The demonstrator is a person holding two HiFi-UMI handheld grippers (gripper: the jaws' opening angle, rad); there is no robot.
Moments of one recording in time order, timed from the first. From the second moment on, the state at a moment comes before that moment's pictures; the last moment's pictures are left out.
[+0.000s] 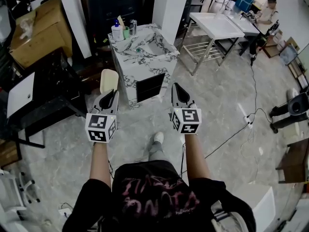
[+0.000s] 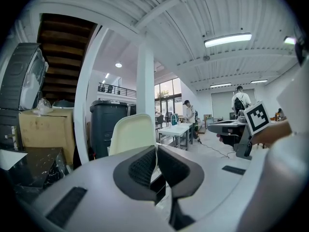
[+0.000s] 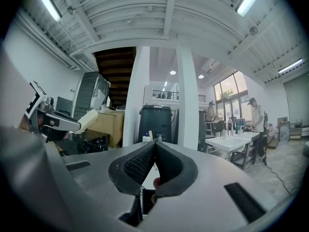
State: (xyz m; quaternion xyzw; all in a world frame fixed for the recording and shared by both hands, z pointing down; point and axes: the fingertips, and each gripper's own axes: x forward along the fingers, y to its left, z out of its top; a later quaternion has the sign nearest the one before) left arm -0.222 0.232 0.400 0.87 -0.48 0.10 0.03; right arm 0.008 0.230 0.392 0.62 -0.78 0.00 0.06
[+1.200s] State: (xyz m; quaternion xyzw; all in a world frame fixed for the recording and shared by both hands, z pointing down) left arm -0.086 -0.030 0.426 0.85 -0.51 0.14 0.05; right arm 0.124 -0.045 0.418 0.57 -0.82 0.02 0.06
